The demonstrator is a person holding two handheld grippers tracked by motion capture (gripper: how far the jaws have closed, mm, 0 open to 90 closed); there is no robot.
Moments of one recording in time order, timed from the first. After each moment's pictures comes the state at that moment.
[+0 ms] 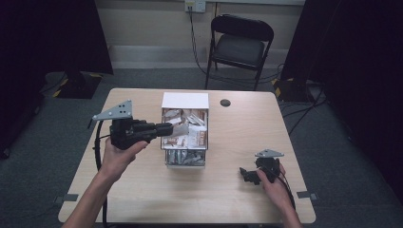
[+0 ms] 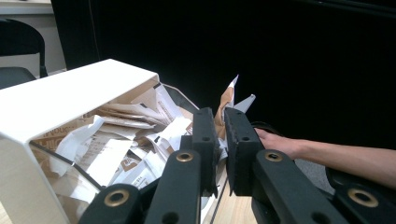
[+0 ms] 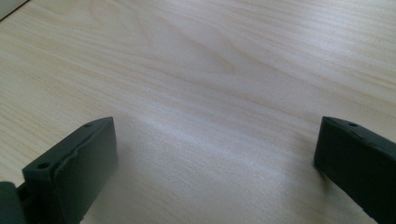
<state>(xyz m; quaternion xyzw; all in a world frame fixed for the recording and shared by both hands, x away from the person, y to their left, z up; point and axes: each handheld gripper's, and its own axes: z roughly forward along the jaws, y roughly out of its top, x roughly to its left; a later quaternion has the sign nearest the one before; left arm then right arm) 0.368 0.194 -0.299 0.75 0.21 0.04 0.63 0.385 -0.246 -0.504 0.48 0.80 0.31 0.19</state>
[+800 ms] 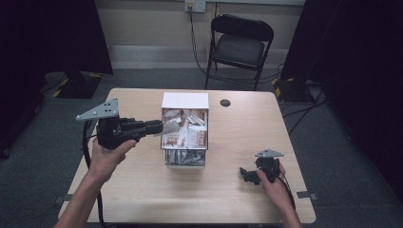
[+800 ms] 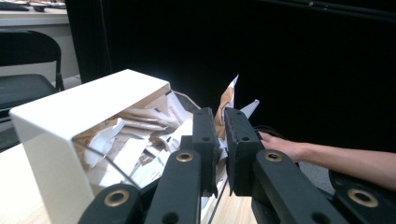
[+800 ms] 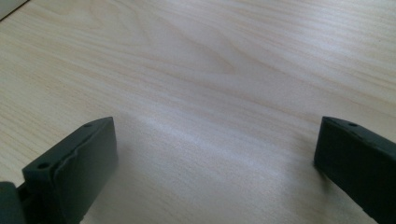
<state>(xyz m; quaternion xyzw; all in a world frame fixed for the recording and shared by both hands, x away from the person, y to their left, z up) 0.359 0.217 -0.287 0.74 0.22 0.06 0.63 0.385 -0.246 -0.504 0.48 0.80 0.31 0.19</state>
